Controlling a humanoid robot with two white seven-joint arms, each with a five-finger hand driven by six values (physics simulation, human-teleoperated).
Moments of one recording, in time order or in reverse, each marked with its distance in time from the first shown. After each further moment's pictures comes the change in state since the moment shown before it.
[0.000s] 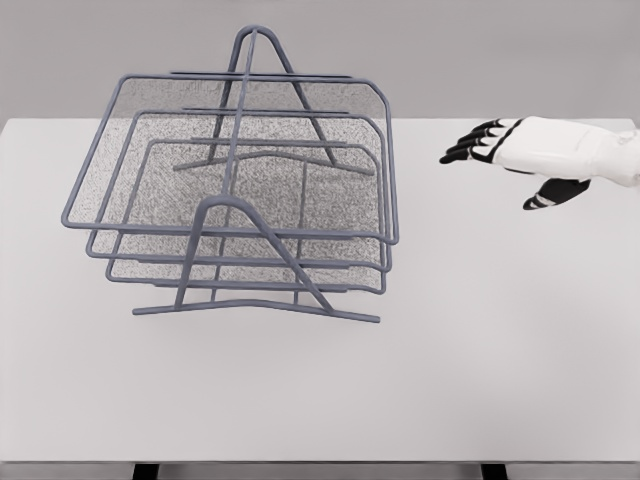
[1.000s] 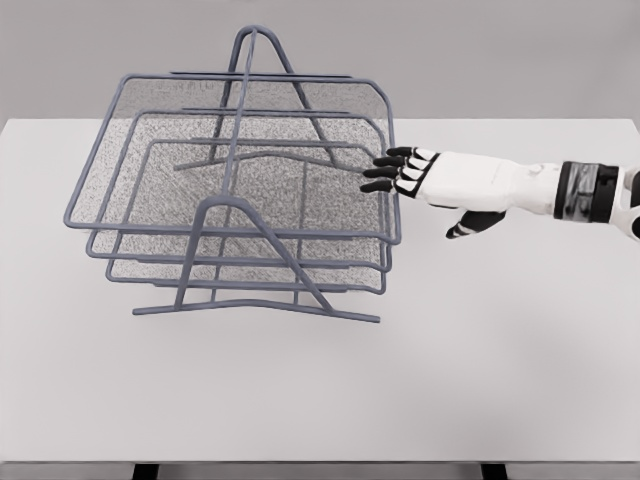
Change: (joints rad) left arm 0.000 0.000 0.000 0.000 0.000 0.000 0.000; right arm 0.031 0.194 0.044 0.044 0.029 -0.091 -0.023
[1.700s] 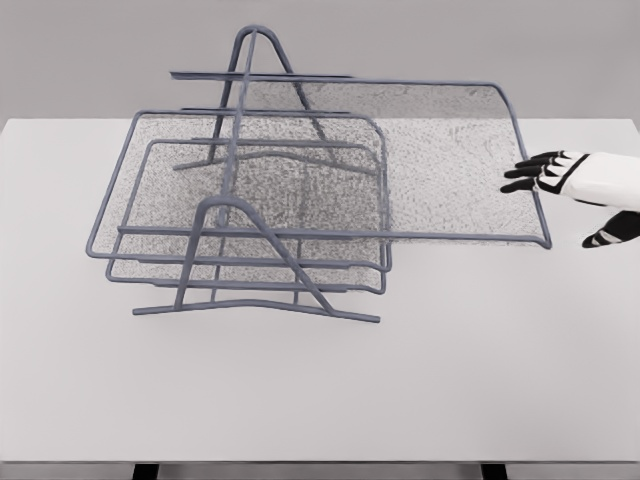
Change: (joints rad) left arm 0.000 0.000 0.000 0.000 0.000 0.000 0.000; right arm 0.184 -0.371 -0.187 0.006 -0.191 -0.013 0.018
